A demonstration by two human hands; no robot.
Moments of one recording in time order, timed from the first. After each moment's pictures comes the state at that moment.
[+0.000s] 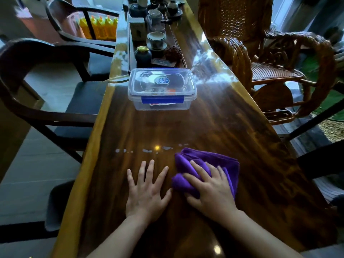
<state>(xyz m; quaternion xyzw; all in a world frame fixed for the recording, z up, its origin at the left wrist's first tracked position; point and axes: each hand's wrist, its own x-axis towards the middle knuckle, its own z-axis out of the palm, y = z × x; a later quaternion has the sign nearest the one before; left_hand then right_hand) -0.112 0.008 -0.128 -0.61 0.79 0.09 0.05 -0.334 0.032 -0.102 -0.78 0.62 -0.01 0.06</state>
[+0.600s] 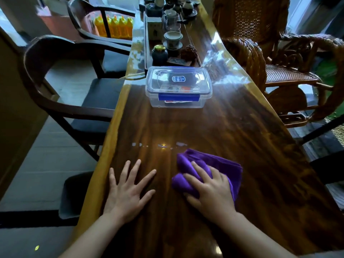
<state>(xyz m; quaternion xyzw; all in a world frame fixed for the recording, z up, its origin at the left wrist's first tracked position) -0.011 0.020 -0.124 -0.60 0.79 0.08 0.06 -0.291 0.042 -0.107 -0.79 0.61 -0.06 0.00</state>
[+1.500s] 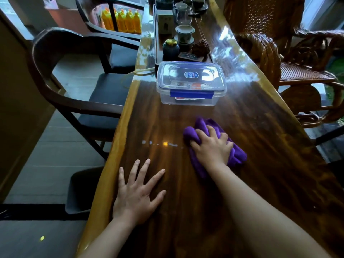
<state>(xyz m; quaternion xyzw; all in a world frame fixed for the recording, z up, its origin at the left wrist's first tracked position) -0.008 0.024 -0.133 -0.61 0.79 0.06 0.00 -0.252 -0.088 -0.099 -0.63 0.78 -0.04 0.03</state>
